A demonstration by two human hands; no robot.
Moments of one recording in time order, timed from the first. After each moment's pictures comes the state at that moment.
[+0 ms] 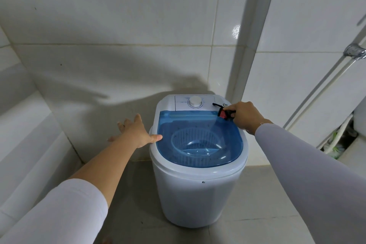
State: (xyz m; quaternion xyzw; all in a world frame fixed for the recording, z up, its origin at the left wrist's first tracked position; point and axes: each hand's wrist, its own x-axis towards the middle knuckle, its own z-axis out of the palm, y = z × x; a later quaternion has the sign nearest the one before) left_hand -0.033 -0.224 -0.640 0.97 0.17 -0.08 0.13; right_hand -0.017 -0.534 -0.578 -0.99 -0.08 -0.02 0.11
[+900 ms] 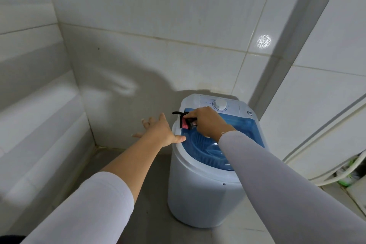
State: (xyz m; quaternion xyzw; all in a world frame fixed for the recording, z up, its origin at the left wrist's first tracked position) left_hand -0.068 -0.231 -0.626 0.95 0.18 -0.12 0.23; right_hand -0.030 -0.378 -0.588 -0.96 -0.27 0.01 0.04
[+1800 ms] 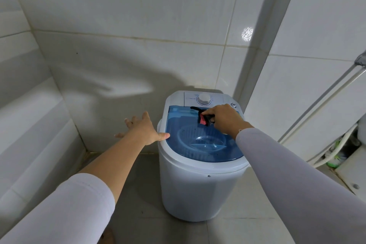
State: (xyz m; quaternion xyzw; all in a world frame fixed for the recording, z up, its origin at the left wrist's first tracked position) left_hand -0.058 -0.227 -0.638 0.97 0.17 -0.10 0.16; right_hand -0.033 -0.466 -0.586 -0.98 -0.17 -0.02 0.09
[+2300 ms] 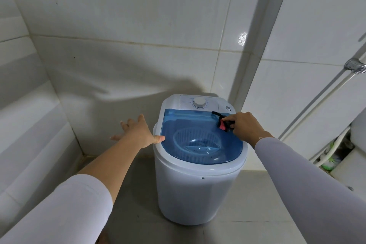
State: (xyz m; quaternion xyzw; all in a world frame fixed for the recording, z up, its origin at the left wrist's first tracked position) left_hand -0.067 -0.235 -0.627 0.96 0.20 -0.10 0.16; right_hand -0.041 -0.527 -0.587 -0.99 -0.11 -0.03 0.04
